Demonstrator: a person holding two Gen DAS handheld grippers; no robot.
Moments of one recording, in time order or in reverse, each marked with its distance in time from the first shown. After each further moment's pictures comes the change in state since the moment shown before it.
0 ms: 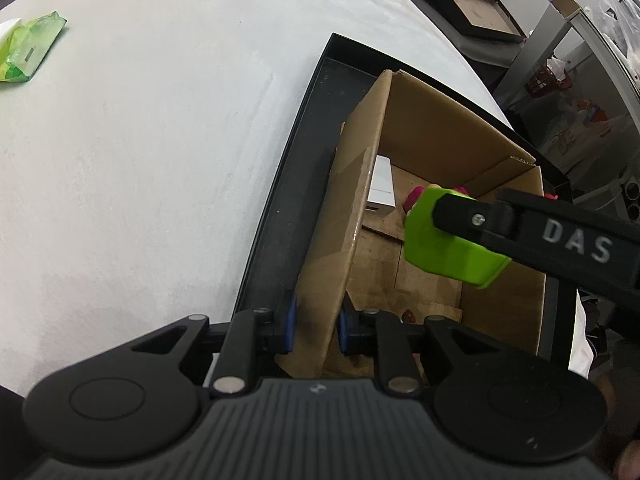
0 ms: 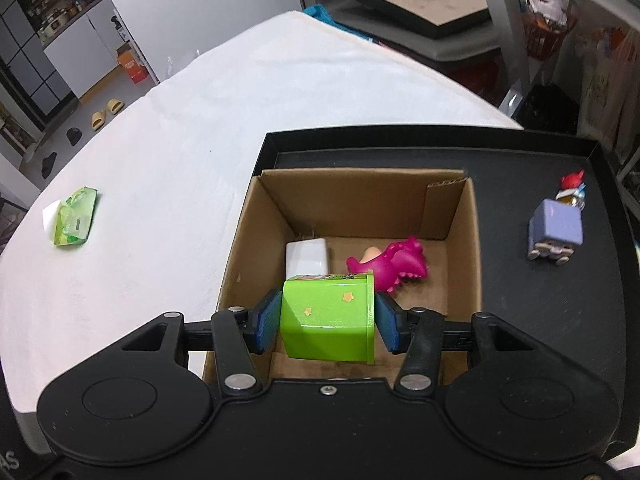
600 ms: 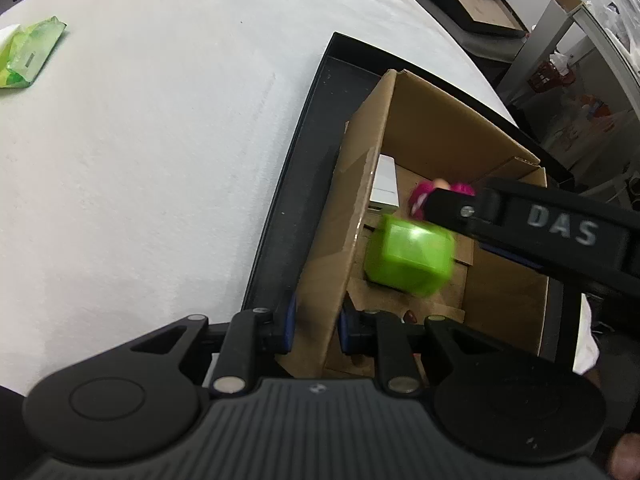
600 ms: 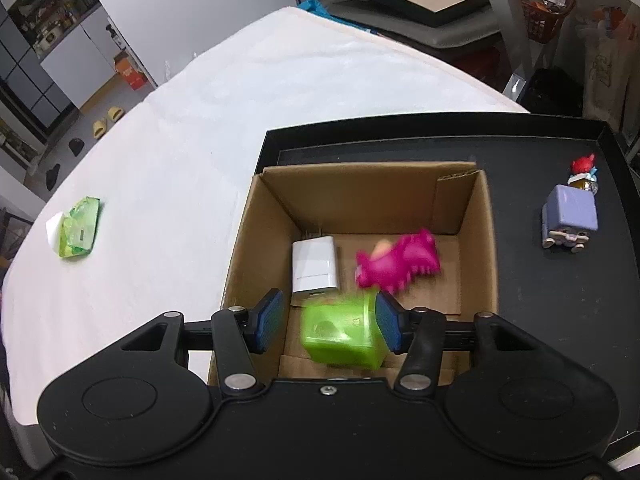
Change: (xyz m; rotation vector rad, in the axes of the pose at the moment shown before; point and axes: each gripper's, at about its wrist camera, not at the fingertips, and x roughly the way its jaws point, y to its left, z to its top) left arm -0.001 -0.003 0.002 0.015 0.009 0.026; right arm 0.000 -0.008 0.001 0.040 -0.002 0.034
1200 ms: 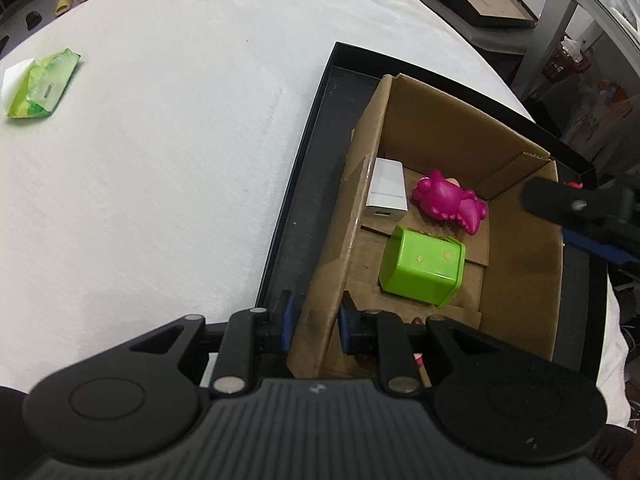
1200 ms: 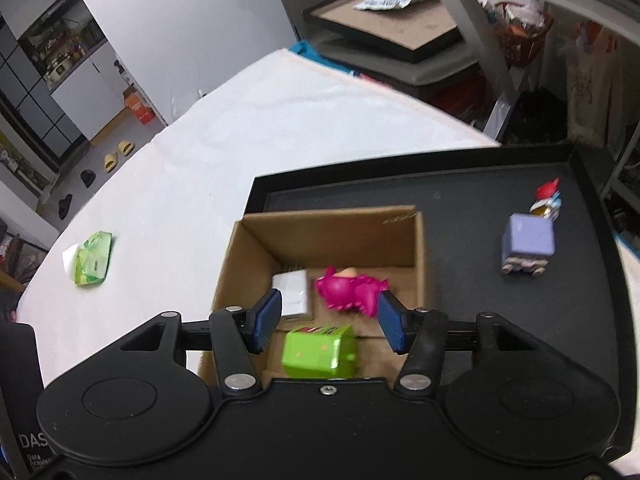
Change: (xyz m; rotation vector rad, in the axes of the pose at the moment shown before) left arm -0.005 -0.021 0.000 0.047 -0.026 0.121; right arm -0.042 -0.038 0.007 0.018 -0.109 0.019
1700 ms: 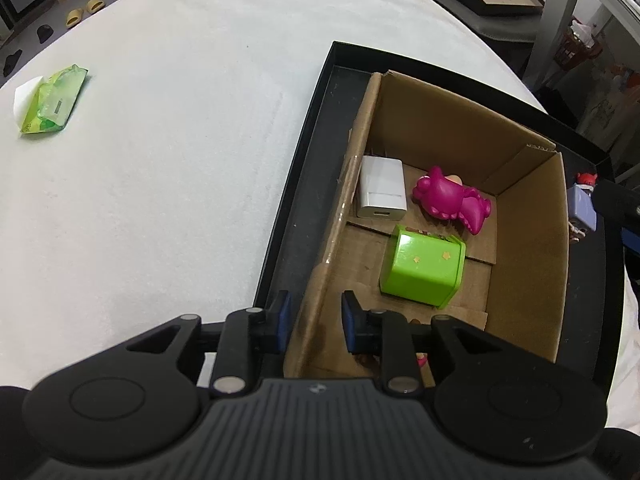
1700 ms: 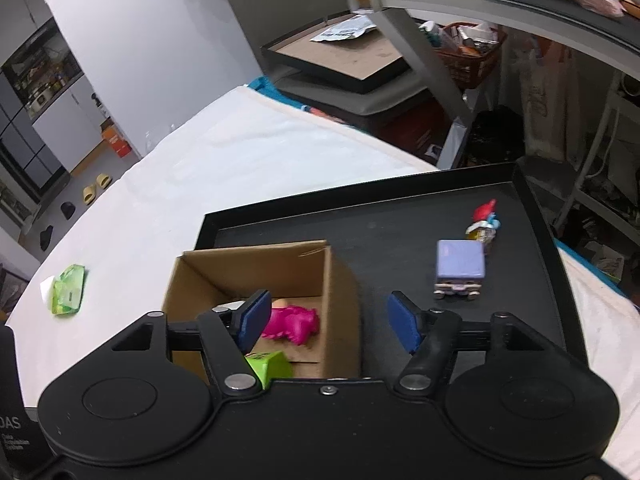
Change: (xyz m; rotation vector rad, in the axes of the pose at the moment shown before) left arm -0.001 -0.023 0.004 0.022 0.010 0.088; right arm -0.013 -0.054 0.002 0.057 -0.086 -0.058
